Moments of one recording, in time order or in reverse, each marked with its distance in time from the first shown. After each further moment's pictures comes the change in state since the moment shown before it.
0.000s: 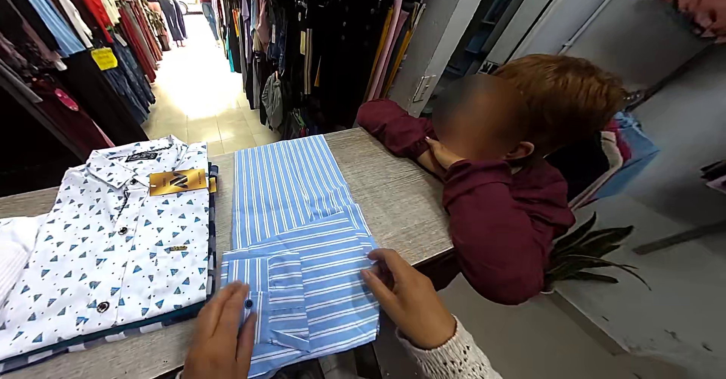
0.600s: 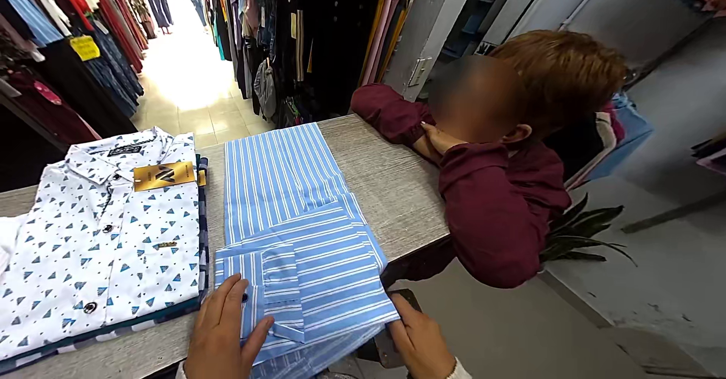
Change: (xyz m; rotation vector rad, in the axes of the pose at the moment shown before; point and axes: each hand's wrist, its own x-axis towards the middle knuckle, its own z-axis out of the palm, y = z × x) left_hand -0.006 -0.012 0.015 0.075 -0.073 0.052; right_hand -0.085 0.040 0.026 -0.162 0.152 0.052
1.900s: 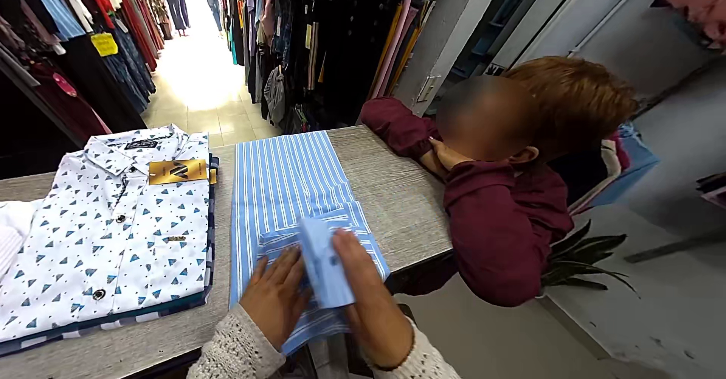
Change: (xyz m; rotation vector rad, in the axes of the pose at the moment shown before) left_hand 0.057 0.042 0.017 -0.166 -0.326 0.080; right_hand 0.075 -0.090 0.005 0.265 0.001 -0.370
